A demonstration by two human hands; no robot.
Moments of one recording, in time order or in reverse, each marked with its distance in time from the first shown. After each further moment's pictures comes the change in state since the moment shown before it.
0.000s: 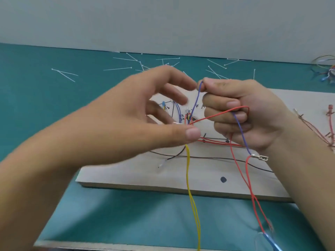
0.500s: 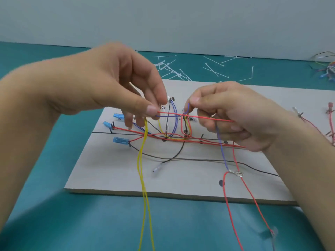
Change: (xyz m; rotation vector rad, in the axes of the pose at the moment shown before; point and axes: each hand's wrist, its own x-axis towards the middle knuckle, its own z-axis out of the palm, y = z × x) left_hand 0.043 -0.022 -0.060 0.024 -0.243 0.004; right_hand 0.004 0.003 -0.008 -0.443 0.110 0.047
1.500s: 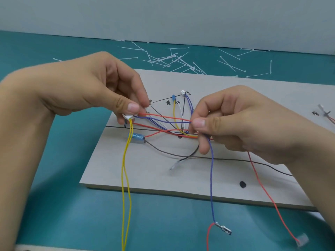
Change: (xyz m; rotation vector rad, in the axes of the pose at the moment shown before) left_hand -0.037 -0.049 -0.036 0.104 0.179 -0.213; right_hand -0.004 0.007 0.020 -0.162 -0.185 -0.073
